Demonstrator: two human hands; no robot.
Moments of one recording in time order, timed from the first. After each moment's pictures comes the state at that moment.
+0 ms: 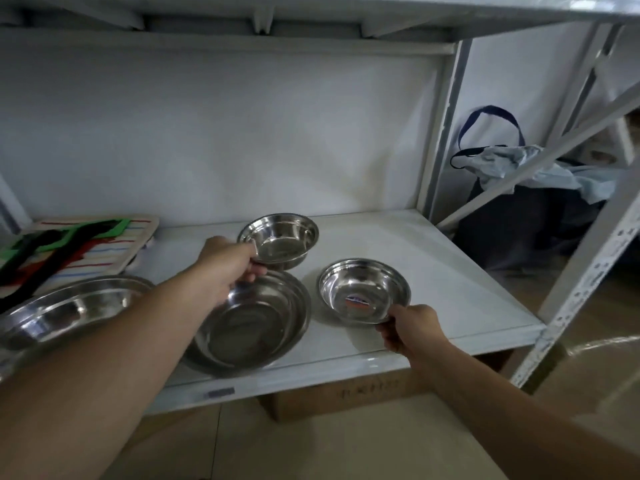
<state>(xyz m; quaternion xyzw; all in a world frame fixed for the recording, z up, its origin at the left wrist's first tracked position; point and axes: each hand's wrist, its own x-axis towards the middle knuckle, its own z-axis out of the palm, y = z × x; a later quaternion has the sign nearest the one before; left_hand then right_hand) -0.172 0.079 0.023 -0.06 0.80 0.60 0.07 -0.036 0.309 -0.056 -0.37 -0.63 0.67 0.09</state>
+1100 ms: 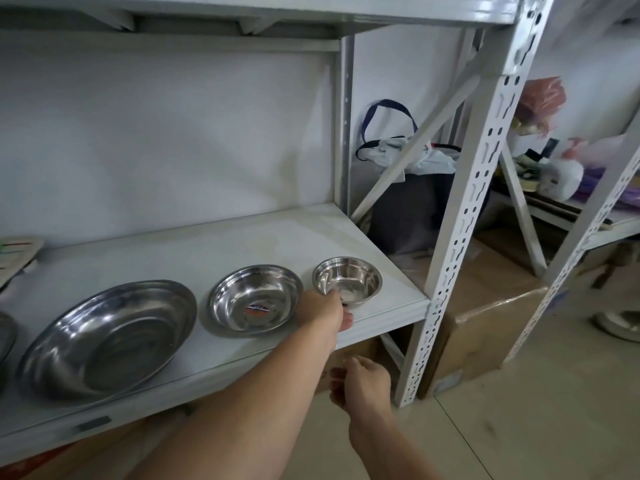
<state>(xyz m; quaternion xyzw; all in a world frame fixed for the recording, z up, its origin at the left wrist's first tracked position) -0.039 0.349 -0.064 -0.09 0.70 0.67 0.23 0.068 0.351 -0.116 -0.46 -0.49 0.72 0.16</state>
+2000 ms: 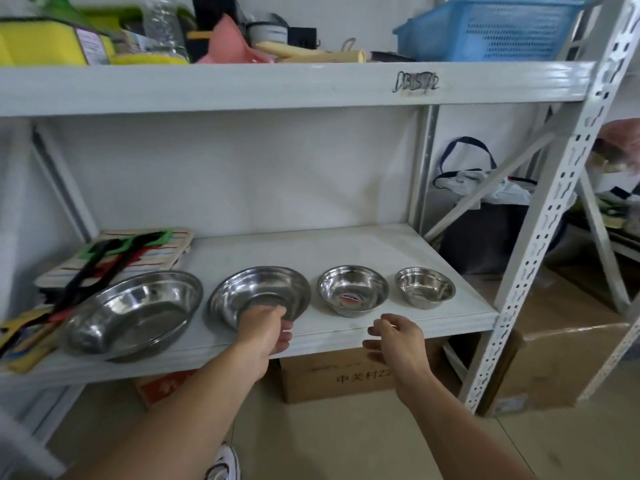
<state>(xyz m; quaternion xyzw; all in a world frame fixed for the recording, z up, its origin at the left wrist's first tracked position) 0.003 0.073 0.001 -0.12 0.73 0.66 0.12 0.086 0.264 -0.035 -0.30 -0.64 0.69 0.14</state>
